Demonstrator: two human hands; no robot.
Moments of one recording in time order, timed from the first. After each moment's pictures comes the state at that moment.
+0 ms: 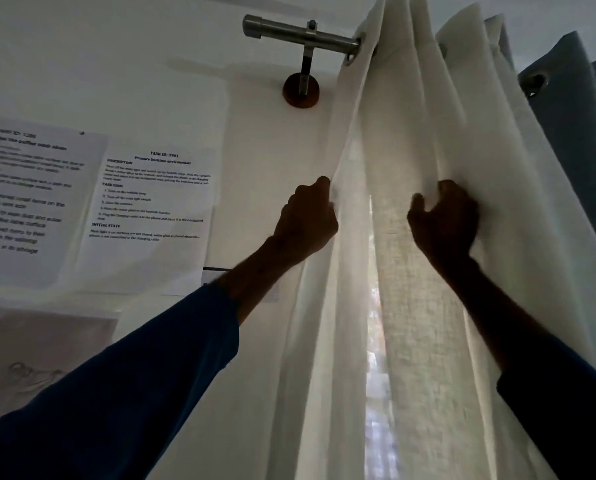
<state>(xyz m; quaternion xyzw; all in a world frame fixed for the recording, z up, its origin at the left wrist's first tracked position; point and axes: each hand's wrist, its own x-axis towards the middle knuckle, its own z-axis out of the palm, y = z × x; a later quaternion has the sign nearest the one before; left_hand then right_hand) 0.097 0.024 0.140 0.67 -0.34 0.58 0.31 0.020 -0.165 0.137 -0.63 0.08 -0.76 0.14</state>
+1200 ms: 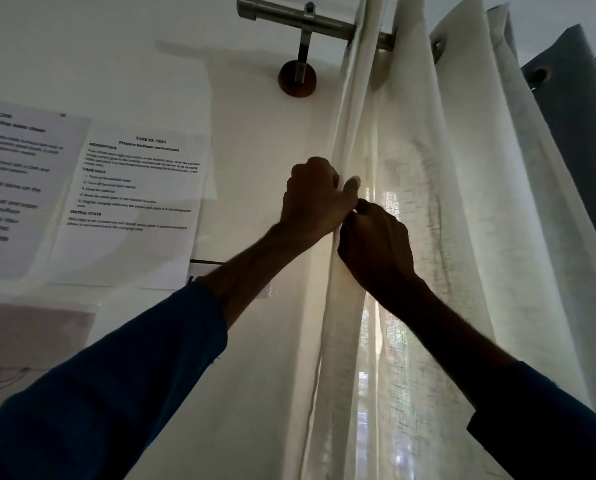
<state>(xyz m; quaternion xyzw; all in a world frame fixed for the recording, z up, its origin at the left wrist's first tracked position) 0.073 0.007 0.146 0.59 -0.34 0.59 0.43 0.051 -0.105 0.094 -0.64 -0.09 -0.75 -0.15</state>
